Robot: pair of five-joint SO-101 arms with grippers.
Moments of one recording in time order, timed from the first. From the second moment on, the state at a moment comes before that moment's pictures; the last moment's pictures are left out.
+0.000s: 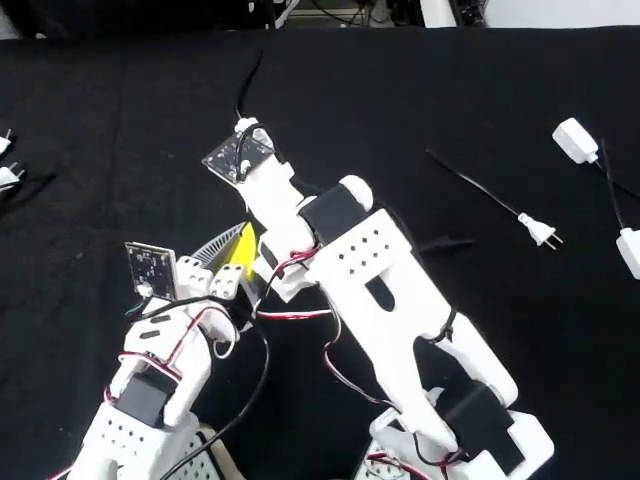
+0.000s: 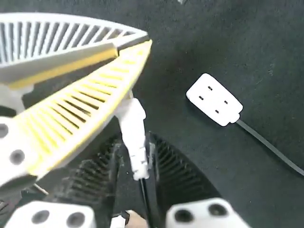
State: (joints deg) left arm 20.1 -100.1 96.8 21.8 20.1; right arm -36.7 -13.8 9.9 90.9 6.8
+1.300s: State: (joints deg) left arm 21.2 -101.2 96.7 23.3 20.3; right arm -36.9 -13.8 -0.6 94.6 1.3
